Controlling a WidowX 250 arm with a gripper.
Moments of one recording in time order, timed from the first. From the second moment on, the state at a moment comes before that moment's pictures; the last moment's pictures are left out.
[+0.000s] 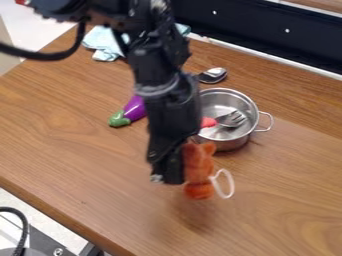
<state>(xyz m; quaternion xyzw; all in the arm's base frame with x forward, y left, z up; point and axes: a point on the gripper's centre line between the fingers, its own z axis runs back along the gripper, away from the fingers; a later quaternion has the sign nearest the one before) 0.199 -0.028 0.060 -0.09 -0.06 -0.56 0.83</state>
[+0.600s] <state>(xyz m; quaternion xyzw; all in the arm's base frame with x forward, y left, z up) 0.186 0.057 0.040 -0.07 -0.08 -0.50 0.86</state>
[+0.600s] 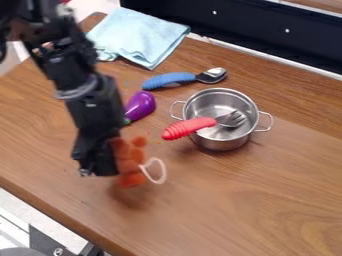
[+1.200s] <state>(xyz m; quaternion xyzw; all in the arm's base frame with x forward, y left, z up) 0.205 0.073 0.022 -0.01 -0.09 -0.42 0.90</state>
